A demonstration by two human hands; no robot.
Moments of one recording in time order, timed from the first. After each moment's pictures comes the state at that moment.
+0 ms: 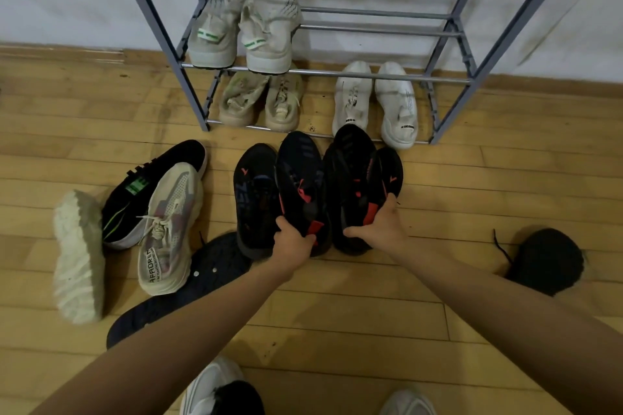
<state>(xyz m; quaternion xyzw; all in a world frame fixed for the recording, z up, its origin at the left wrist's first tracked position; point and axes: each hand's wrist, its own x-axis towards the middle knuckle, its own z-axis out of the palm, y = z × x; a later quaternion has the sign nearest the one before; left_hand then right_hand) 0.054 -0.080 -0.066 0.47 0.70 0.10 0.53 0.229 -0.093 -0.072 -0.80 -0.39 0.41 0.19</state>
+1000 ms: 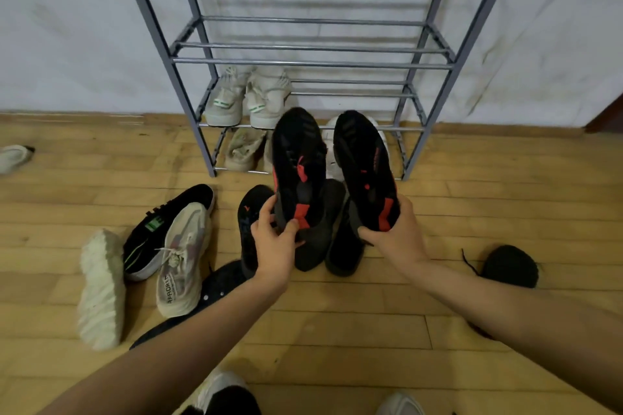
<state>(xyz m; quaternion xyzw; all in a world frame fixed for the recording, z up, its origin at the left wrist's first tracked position) 0.041 -0.105 0.029 0.40 0.54 0.47 0.58 0.238 -0.148 0.034 -0.76 -0.44 0.26 0.40</state>
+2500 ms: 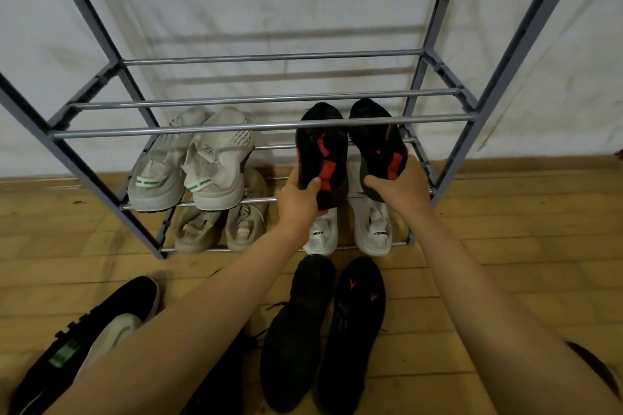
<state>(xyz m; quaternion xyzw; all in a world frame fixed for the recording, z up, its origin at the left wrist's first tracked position) 0.194 0.132 0.054 0.46 0.49 0.40 0.62 0.363 0.102 0.049 -0.79 -0.39 0.22 0.42</state>
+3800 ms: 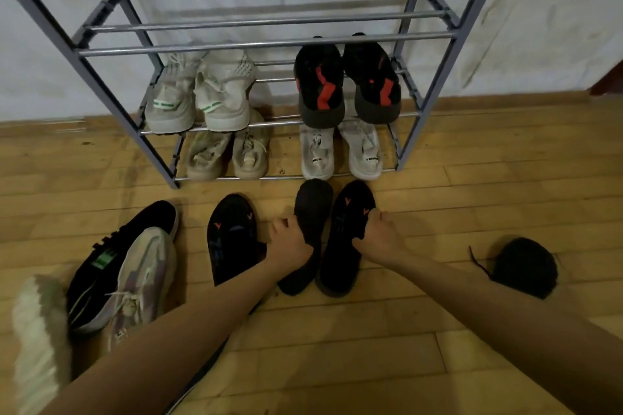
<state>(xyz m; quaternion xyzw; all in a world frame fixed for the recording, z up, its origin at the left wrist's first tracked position) 0.103 -0.005 -0.040 0.72 0.60 -0.05 0.36 0.273 -0.059 -0.050 -0.82 -0.48 0.30 0.06</state>
